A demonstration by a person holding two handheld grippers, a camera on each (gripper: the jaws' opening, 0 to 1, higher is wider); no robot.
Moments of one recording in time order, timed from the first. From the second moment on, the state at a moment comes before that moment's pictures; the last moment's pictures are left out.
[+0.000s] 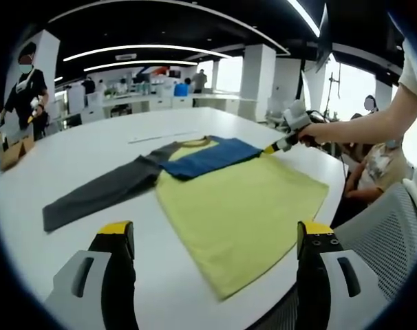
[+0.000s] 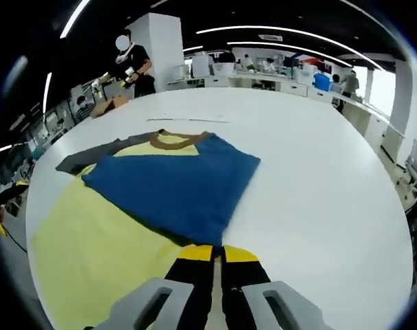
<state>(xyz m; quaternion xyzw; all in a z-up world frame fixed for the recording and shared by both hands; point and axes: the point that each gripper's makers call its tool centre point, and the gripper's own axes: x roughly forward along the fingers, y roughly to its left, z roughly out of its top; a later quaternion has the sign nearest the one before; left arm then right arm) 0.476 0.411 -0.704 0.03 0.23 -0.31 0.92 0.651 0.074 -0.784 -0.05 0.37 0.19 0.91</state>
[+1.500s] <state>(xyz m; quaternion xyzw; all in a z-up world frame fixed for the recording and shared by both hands) 0.493 0.432 -0.702 0.04 0.23 -0.30 0.93 0.647 0.083 -0.743 -0.03 0.30 0.24 0.92</state>
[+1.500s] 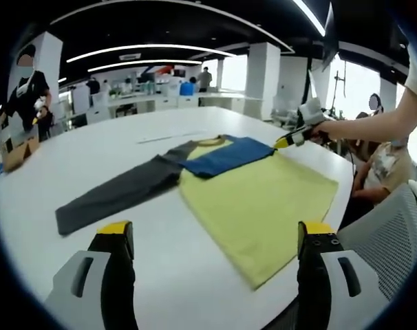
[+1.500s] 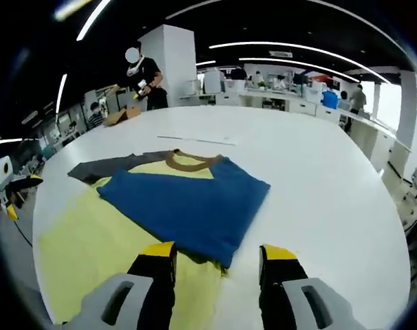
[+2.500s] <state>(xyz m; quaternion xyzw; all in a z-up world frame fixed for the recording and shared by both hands) 0.531 0.503 -0.690 0.03 0.22 -0.22 0.95 0.592 0.127 -0.696 -0.02 0.26 0.36 0.90</state>
